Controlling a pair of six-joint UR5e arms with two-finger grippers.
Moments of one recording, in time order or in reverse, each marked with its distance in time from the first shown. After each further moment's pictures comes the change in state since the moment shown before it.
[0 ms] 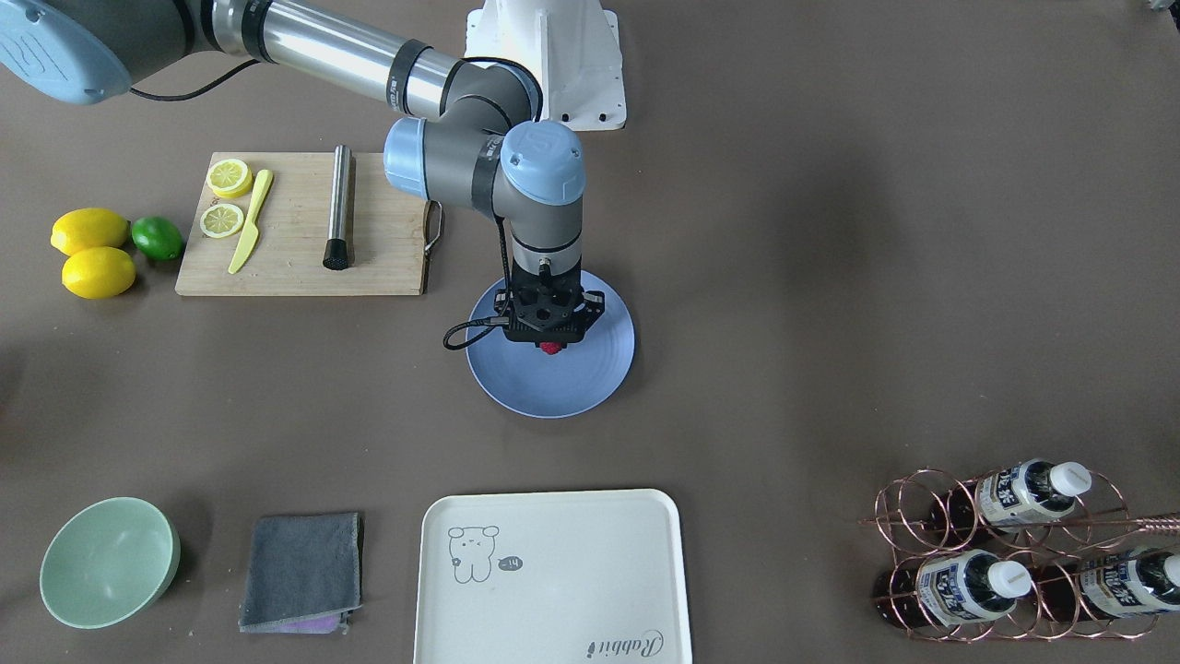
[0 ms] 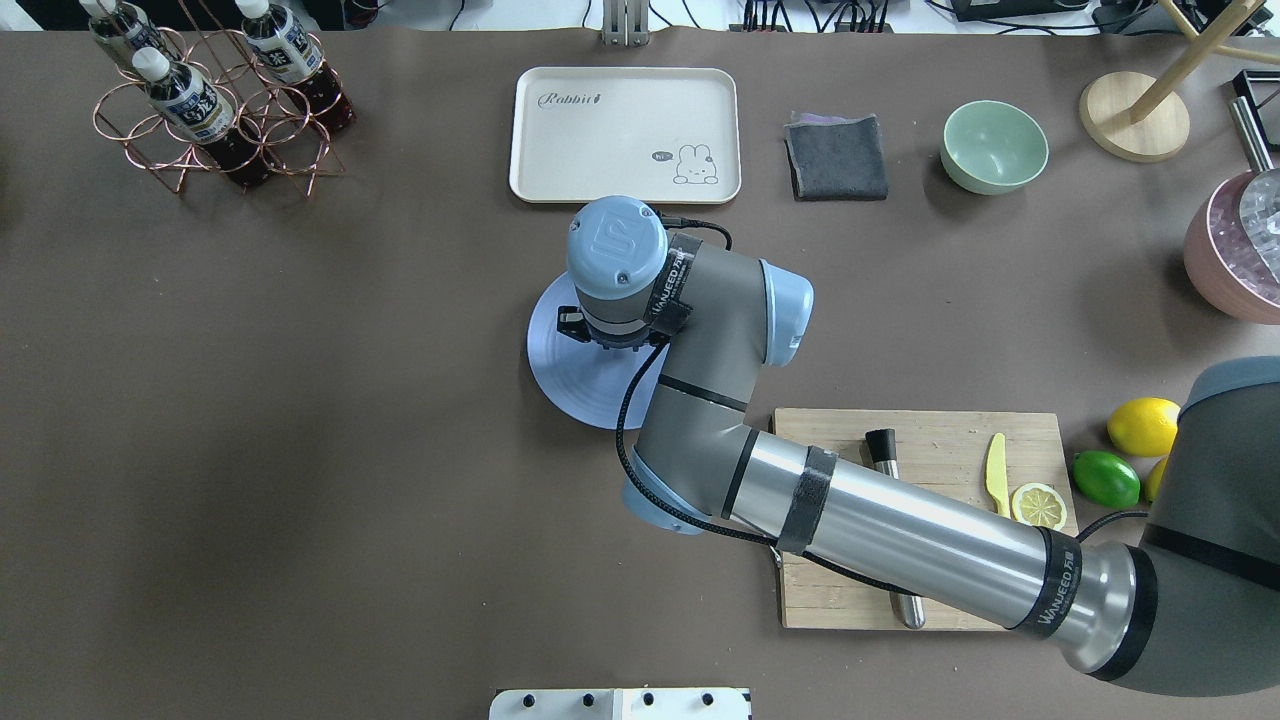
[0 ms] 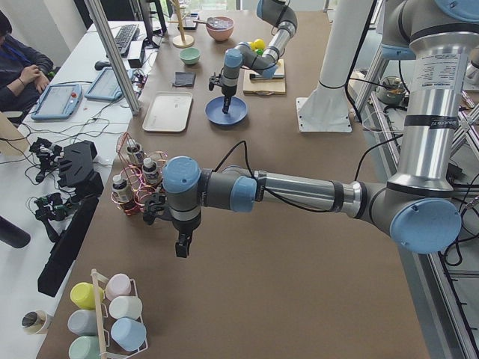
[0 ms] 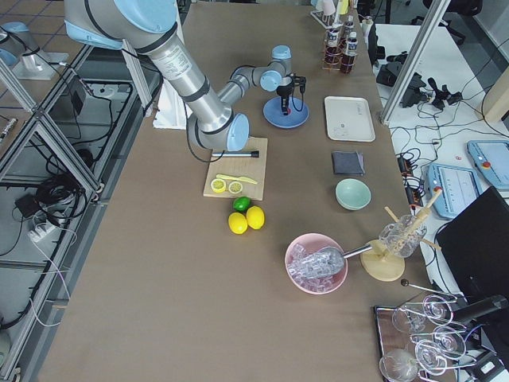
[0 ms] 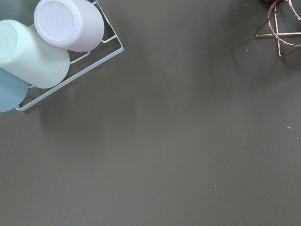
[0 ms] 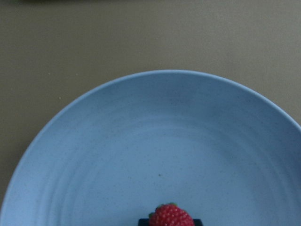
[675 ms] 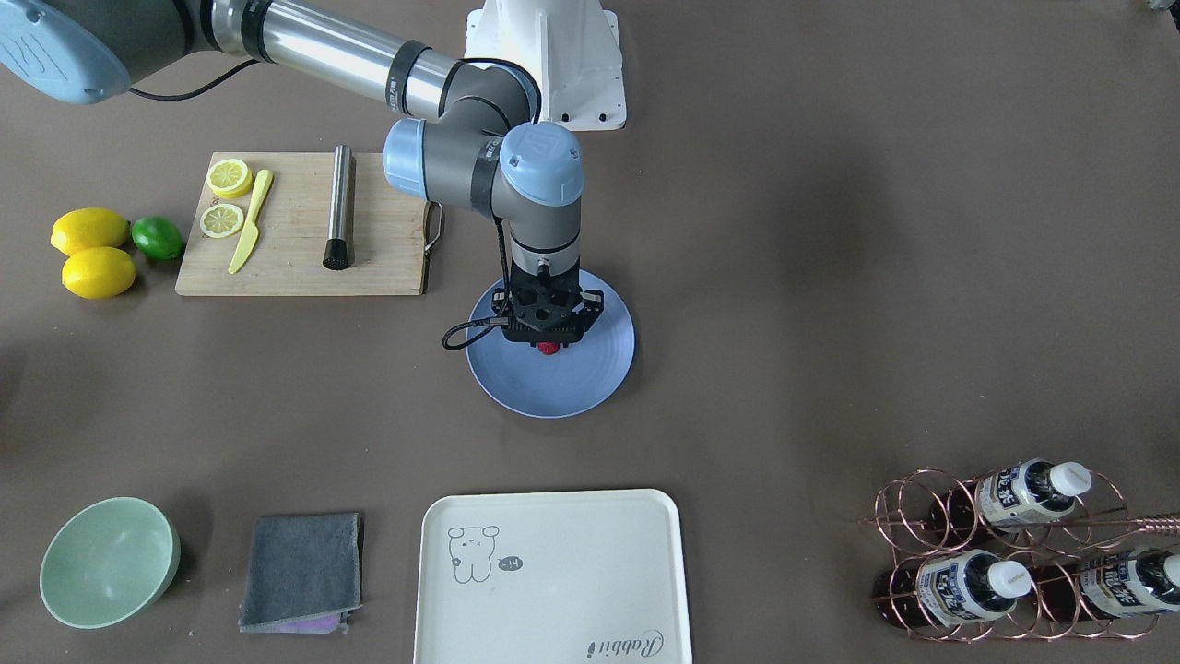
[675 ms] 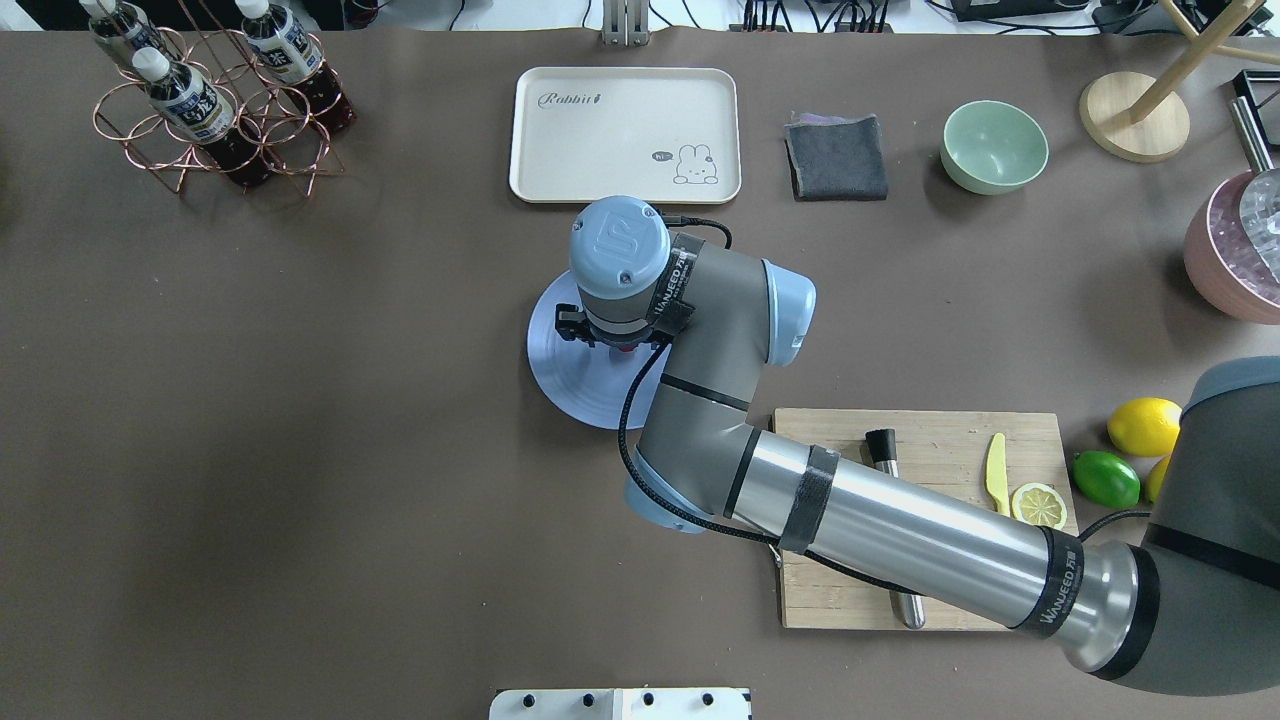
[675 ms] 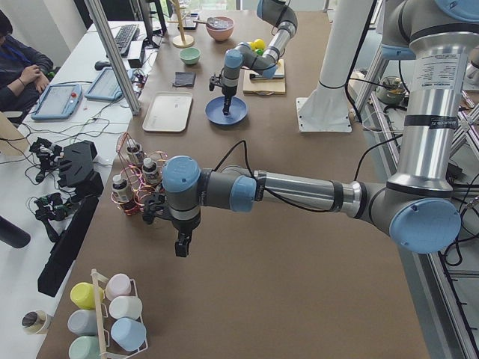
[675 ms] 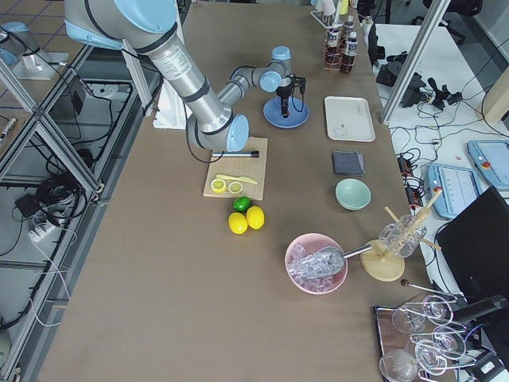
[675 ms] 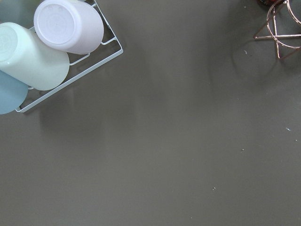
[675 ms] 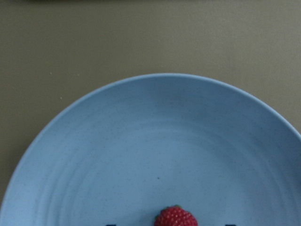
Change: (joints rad) left arm 0.000 -0.004 0.001 -0.001 0.000 -0.002; right arm 0.010 0.000 0.006 0.001 0.006 -0.033
